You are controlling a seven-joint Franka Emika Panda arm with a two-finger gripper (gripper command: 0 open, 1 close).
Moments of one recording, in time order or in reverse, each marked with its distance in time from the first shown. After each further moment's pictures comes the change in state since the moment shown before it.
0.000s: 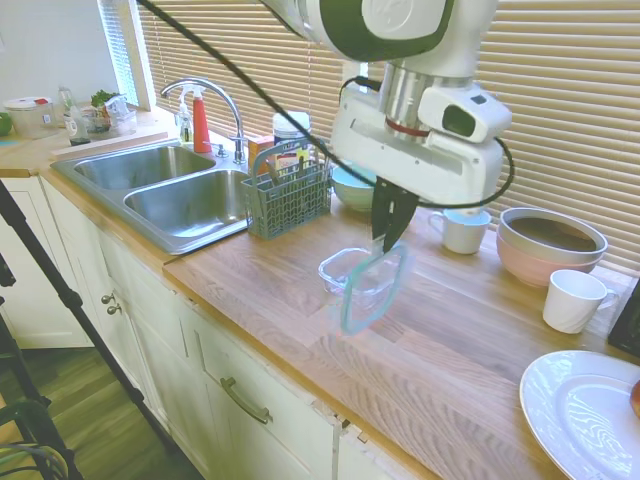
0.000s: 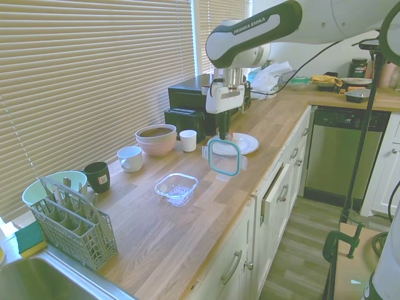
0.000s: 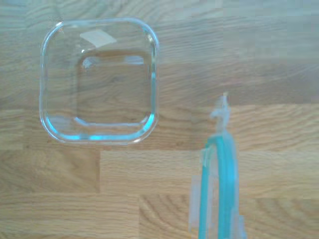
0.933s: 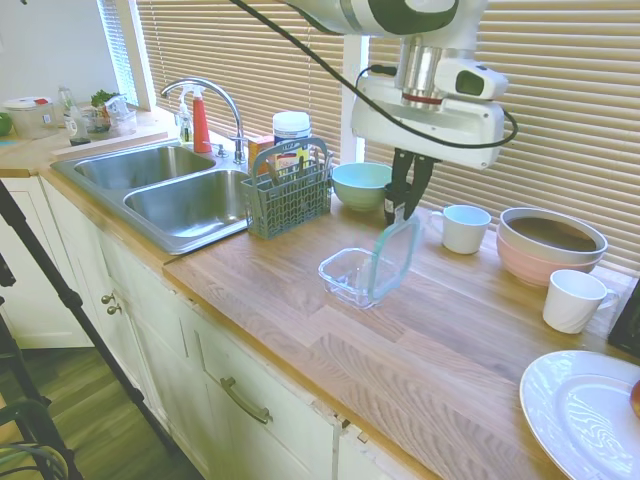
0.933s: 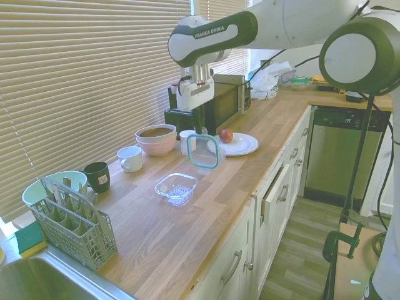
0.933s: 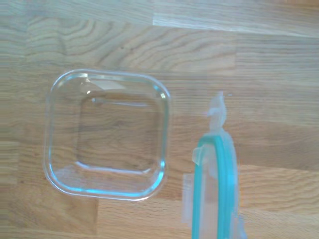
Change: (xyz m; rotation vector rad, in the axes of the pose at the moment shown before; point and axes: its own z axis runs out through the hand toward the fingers) arm 0.027 -0.091 0.003 -0.115 0.011 -0.078
